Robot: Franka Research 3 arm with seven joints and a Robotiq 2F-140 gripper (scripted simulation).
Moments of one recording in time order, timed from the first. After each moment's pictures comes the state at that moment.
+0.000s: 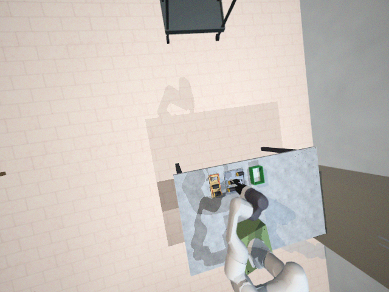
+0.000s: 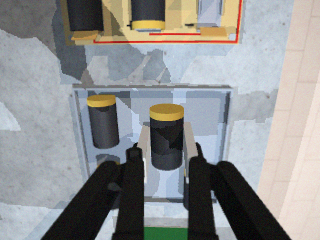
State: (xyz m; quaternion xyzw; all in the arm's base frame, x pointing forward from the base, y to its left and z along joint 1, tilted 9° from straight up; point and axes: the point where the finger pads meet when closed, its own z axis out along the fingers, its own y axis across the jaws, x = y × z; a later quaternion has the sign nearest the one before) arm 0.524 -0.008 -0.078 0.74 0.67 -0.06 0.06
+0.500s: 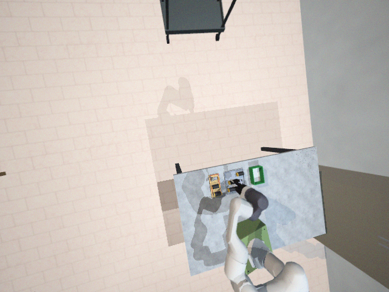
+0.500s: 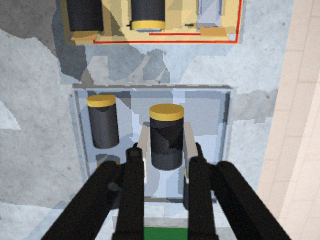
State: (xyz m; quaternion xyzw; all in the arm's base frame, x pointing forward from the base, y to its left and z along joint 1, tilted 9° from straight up) arm 0.524 -0.008 -0.078 0.74 0.67 -0.06 0.06
